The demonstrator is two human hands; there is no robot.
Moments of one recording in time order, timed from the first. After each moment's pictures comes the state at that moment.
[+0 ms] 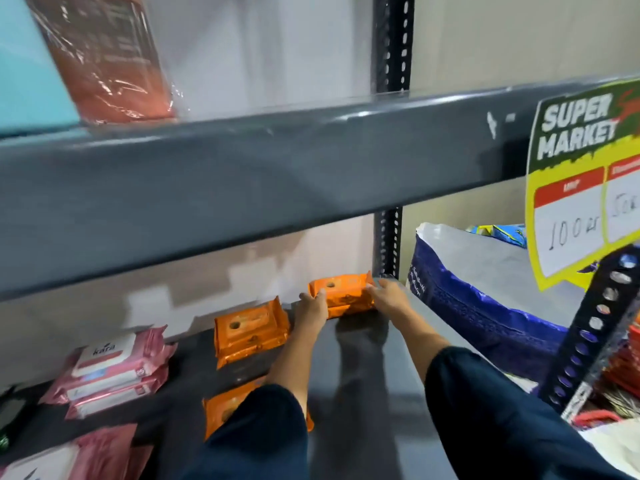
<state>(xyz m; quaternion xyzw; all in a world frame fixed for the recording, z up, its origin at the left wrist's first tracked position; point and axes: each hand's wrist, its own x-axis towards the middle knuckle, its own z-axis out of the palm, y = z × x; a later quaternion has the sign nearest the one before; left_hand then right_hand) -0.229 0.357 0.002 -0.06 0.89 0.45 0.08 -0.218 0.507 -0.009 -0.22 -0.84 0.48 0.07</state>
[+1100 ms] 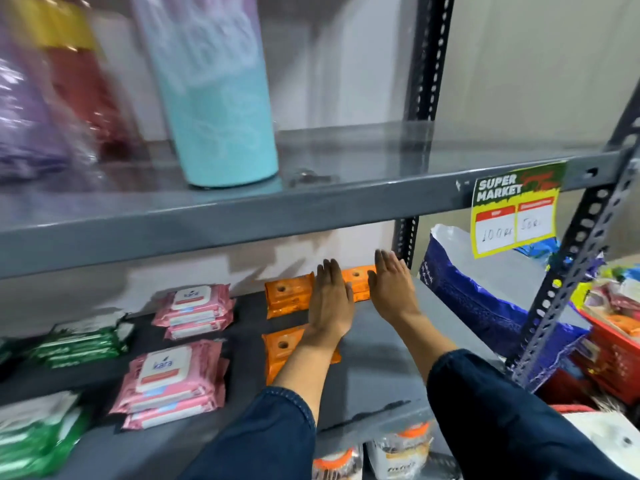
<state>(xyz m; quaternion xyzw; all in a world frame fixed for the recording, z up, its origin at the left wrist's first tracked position) -0.090 0.306 0.068 0.13 0.94 0.26 -0.14 -0.102 0.432 0.060 -0.04 -0.96 0.16 0.21</state>
